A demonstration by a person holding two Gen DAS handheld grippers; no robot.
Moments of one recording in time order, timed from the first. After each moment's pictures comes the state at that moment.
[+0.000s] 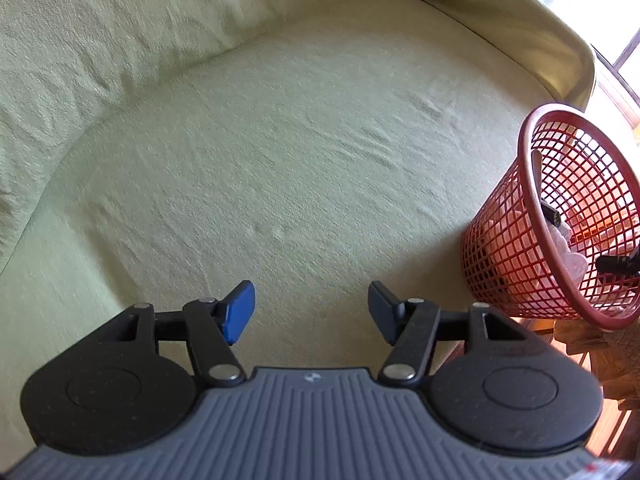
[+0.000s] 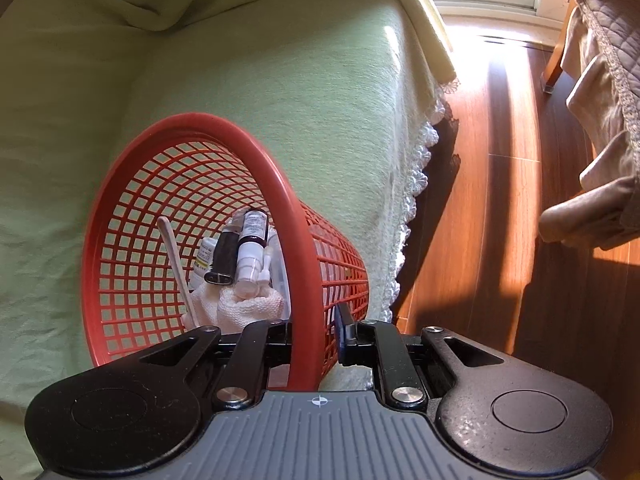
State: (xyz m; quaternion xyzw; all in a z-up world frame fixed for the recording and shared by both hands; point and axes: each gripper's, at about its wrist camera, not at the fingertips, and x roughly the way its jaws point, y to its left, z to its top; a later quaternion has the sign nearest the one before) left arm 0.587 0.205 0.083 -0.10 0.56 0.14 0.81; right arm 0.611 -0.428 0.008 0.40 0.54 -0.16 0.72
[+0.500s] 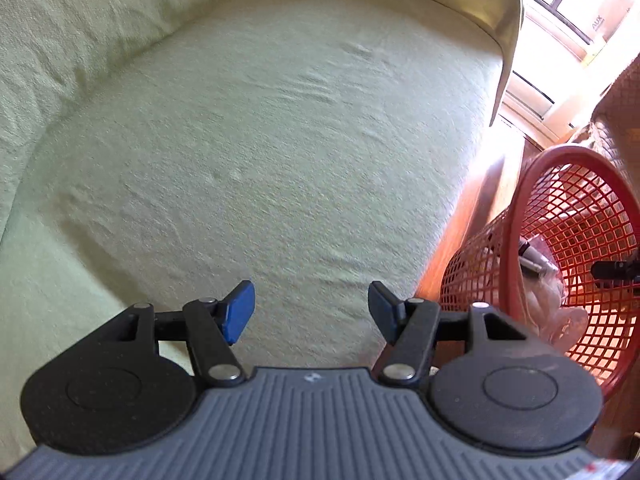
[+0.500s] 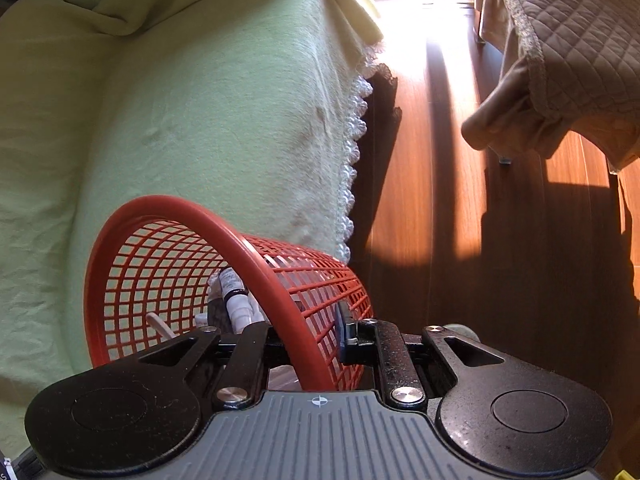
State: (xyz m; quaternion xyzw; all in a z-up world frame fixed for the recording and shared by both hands) left arm 0.523 0.176 0.074 -0.05 0.58 0.04 0.81; right arm 0.485 -0.395 0.027 0.42 0.54 -0.20 0.70
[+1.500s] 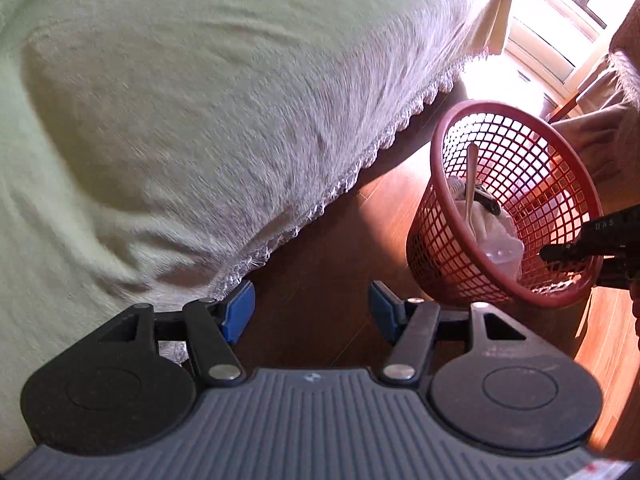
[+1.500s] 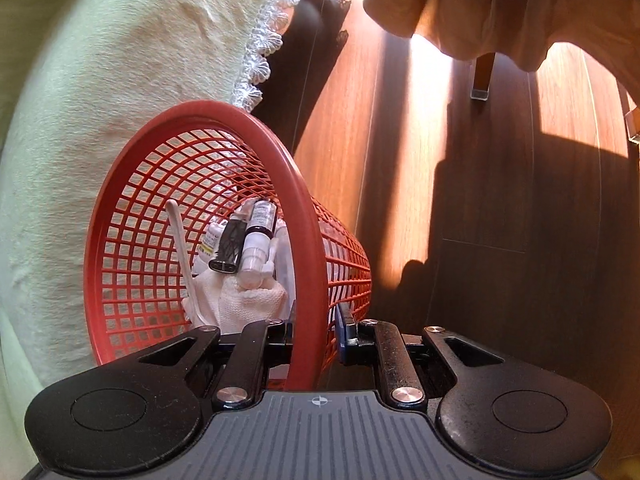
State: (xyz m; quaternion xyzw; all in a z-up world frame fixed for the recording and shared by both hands) left arm 0.378 0.025 -0.119 -0.08 0.58 0.10 0.80; right arm 0.373 -0.450 -0.210 0.41 0.57 -0.14 0.70
